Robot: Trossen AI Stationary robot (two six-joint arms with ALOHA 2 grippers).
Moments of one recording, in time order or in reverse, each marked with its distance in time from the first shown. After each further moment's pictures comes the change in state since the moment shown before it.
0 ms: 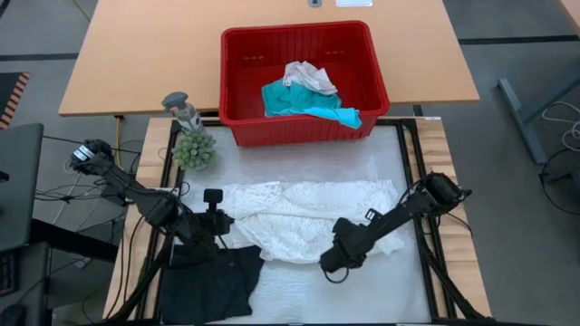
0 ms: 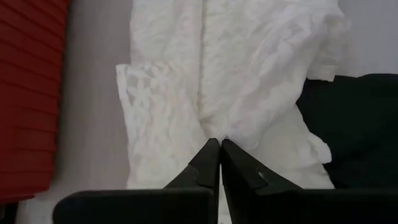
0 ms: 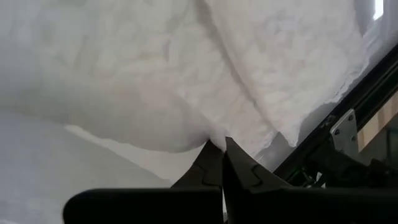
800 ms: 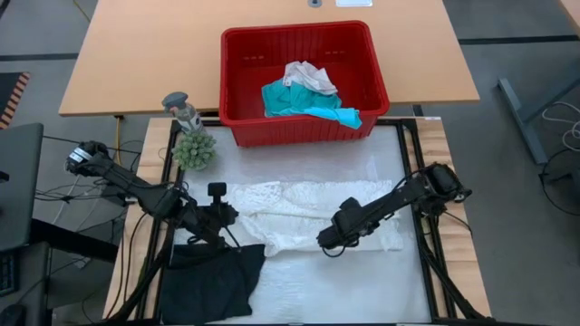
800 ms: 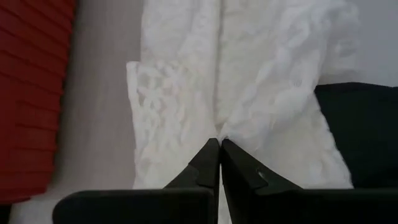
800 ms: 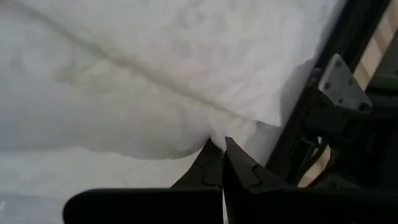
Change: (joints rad) left arm 0.119 -0.036 -0.081 0.119 0.025 0.089; right arm -0.148 -0.068 -0.146 -0.001 -0.037 0.257
